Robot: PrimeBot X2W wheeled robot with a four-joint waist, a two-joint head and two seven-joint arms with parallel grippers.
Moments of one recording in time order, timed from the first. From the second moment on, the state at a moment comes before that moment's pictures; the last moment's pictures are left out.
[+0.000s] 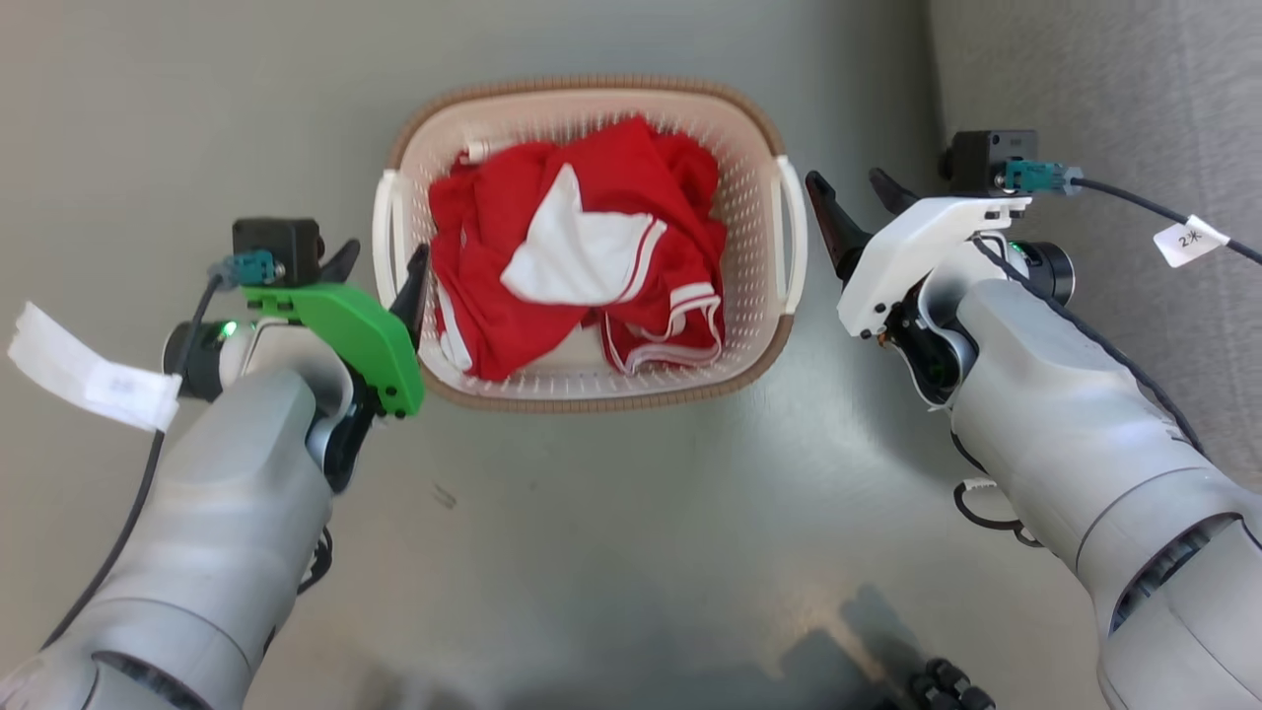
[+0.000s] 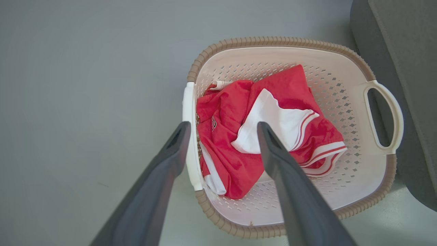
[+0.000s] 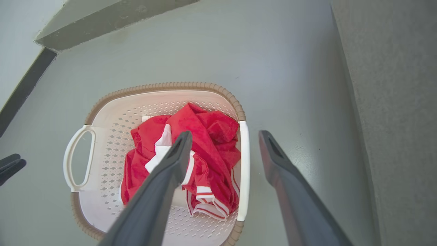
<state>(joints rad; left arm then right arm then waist) -0.92 0.09 -0.92 1.13 -0.97 -0.13 -0.24 -0.97 -0.06 0.96 1.21 1.05 0.10 -0.25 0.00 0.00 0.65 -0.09</state>
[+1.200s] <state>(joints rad) -0.64 0.20 -0.64 0.80 -0.89 -0.12 -0.25 -0.69 -0.19 0.68 0.81 0.83 0.06 -0.25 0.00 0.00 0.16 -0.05</state>
